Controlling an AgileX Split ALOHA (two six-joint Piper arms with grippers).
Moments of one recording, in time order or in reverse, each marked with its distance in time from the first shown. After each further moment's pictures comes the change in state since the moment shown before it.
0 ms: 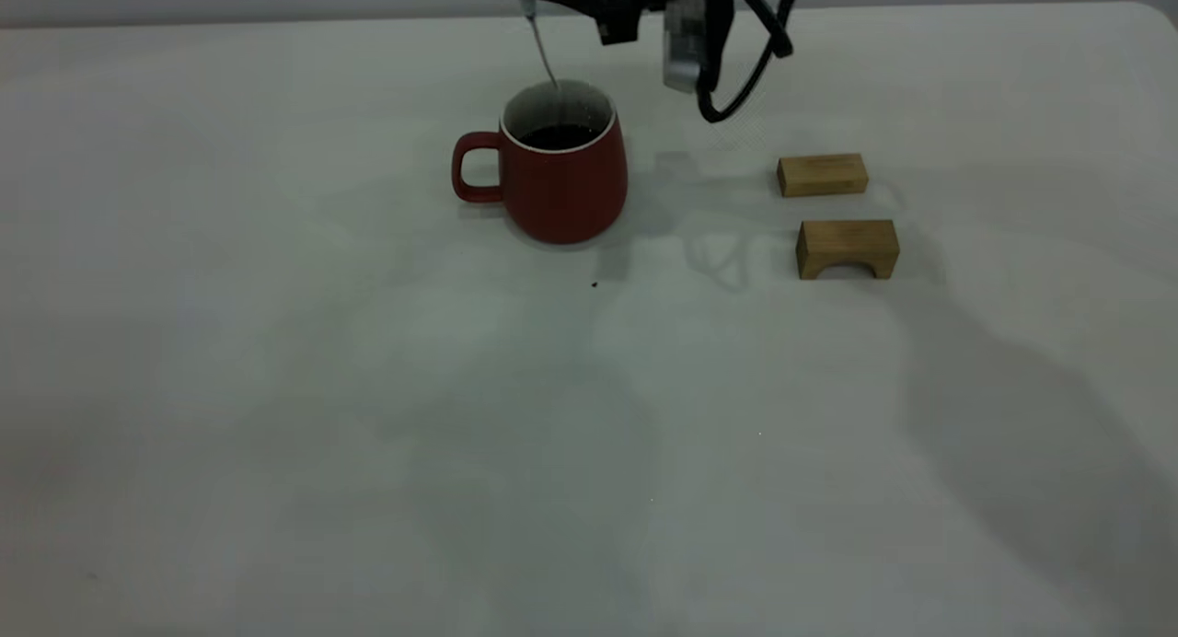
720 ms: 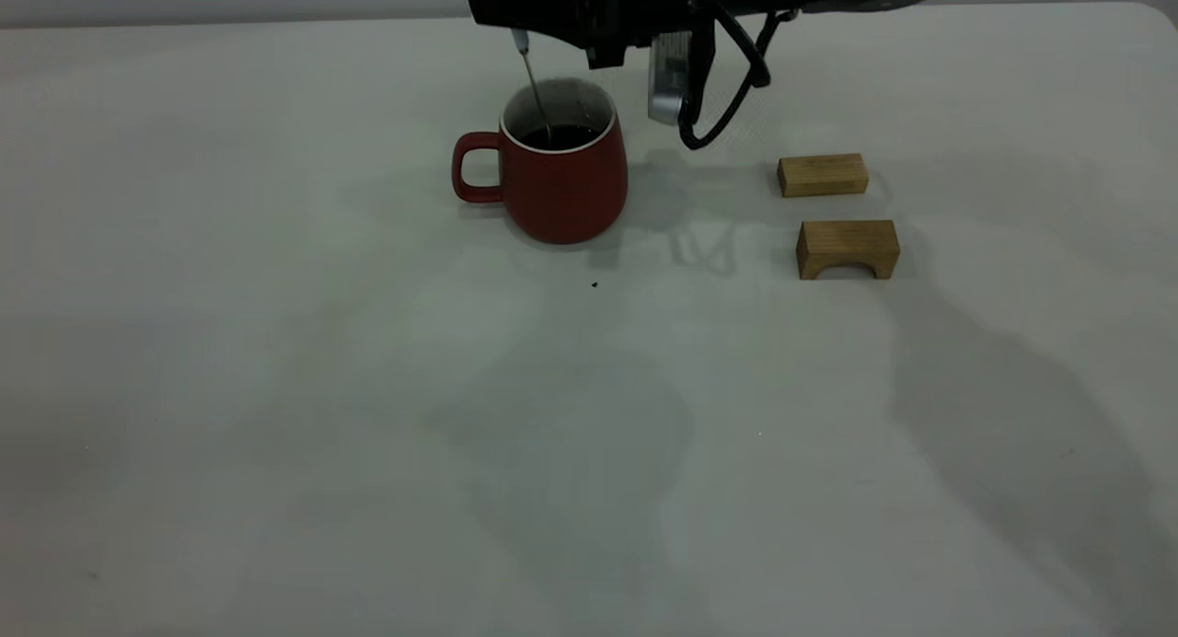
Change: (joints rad) left arm 0.000 0.000 0.000 0.000 0.000 0.000; right arm 0.008 0.136 -0.186 0.000 0.015 0.126
